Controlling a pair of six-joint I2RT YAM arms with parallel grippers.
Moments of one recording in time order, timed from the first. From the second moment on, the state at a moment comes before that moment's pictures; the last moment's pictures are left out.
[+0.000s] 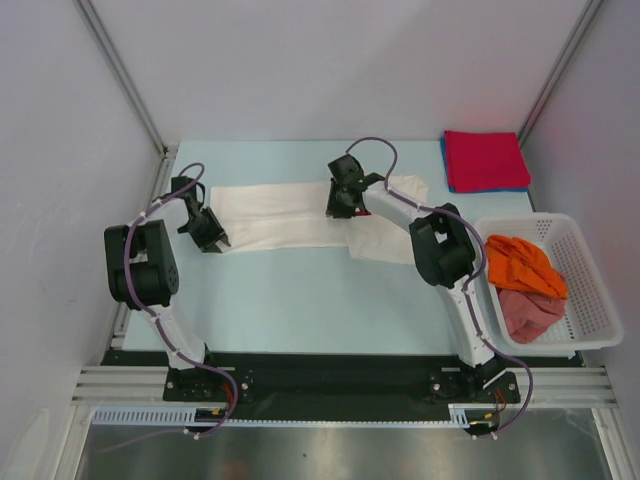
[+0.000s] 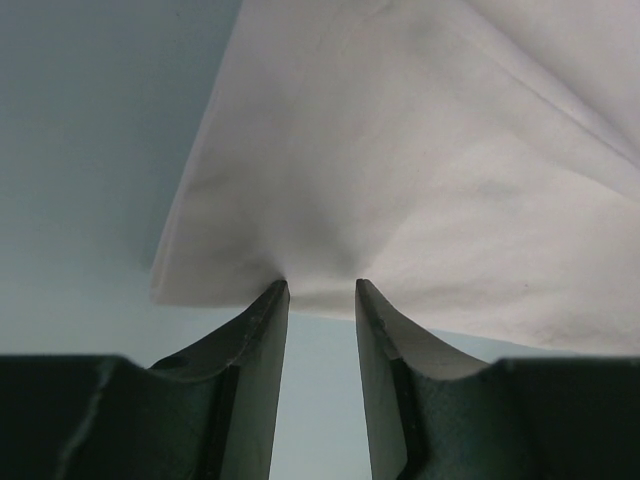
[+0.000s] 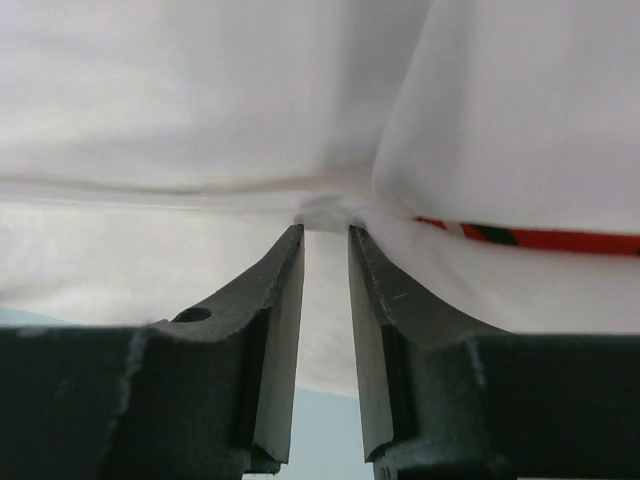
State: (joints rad) left arm 0.15 1.87 1.22 -0.60 0.16 -0.45; right arm 0.57 2.31 1.87 -0.48 0.05 0.67
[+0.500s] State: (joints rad) left arm 0.03 1.67 1.14 -0.59 0.18 -0.45; right arm 0.46 1.94 1.55 -0.57 -0.16 0.57
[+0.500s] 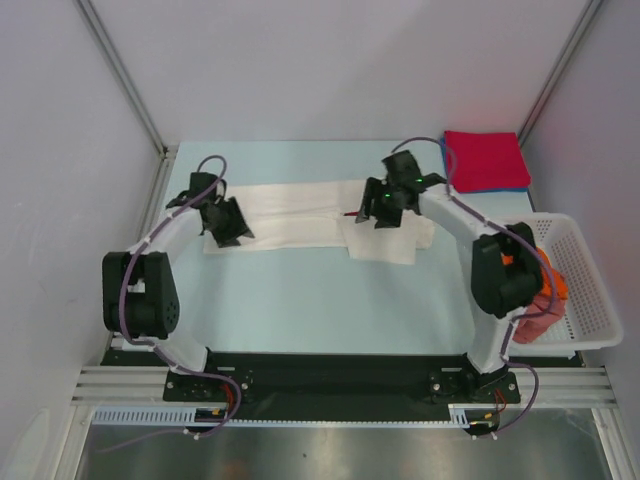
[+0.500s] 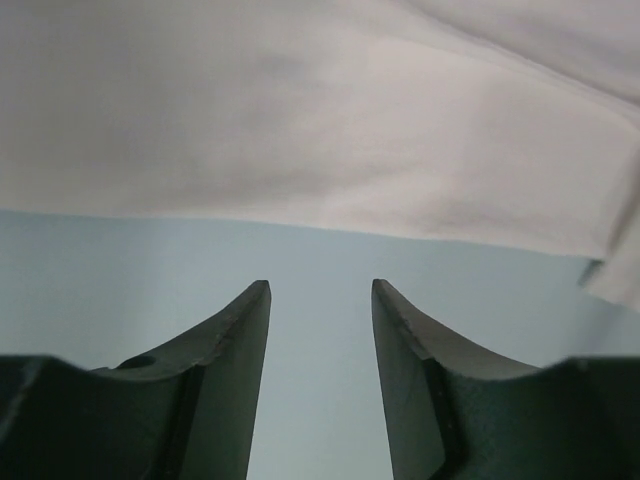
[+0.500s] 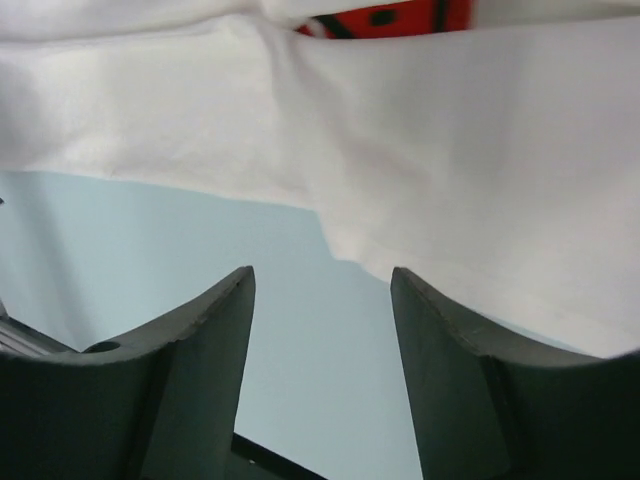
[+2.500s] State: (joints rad) left arm -0.58 2.12 1.52 -0.35 0.37 -0.84; right arm 0.05 1.83 1.23 -0.50 -0.44 0.53
